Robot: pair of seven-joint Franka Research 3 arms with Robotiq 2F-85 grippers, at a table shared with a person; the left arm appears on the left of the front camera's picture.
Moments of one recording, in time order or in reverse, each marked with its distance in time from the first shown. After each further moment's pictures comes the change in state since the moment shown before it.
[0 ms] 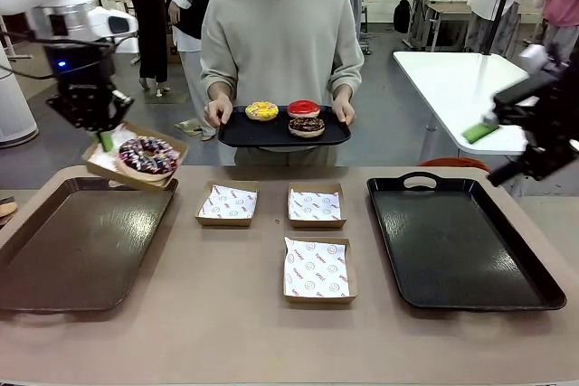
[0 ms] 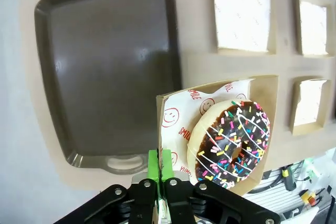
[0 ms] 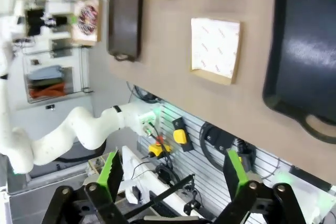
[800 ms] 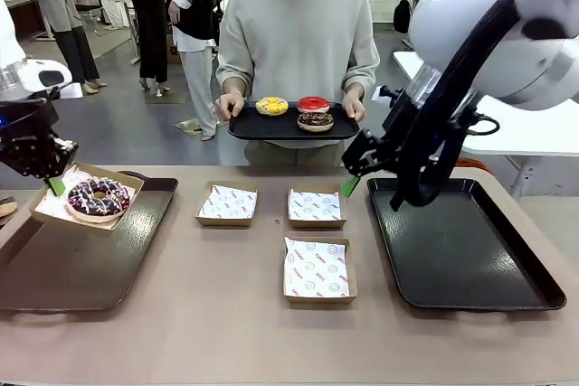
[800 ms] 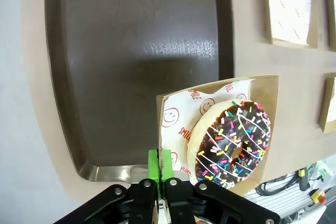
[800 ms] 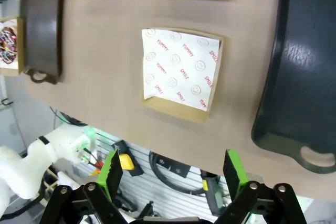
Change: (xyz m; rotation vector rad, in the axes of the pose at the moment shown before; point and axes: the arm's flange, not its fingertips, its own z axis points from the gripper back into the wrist) left arm -0.034 0.086 -0.072 -0.053 -0.011 0.020; right arm 0.043 0.056 -0.163 -0.424 0.049 0.022
